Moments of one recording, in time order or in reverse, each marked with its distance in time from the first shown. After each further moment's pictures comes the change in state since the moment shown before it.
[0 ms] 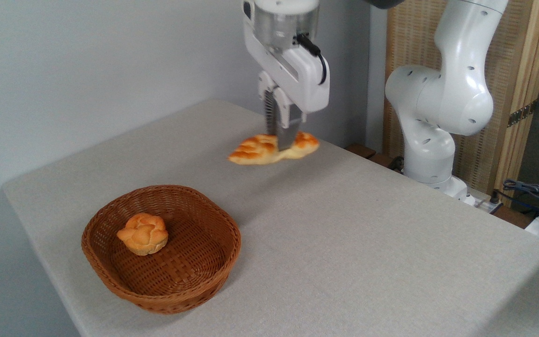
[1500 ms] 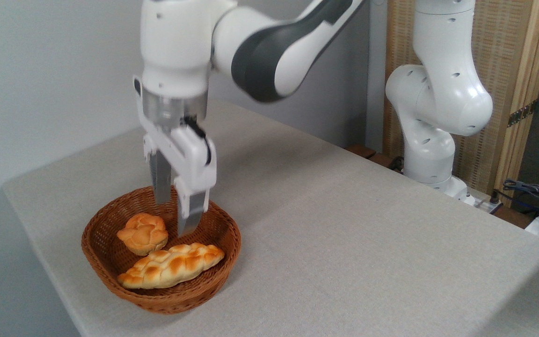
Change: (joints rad) arm -0.014 0.440 -0.083 0.220 -0.066 0.365 -0.122
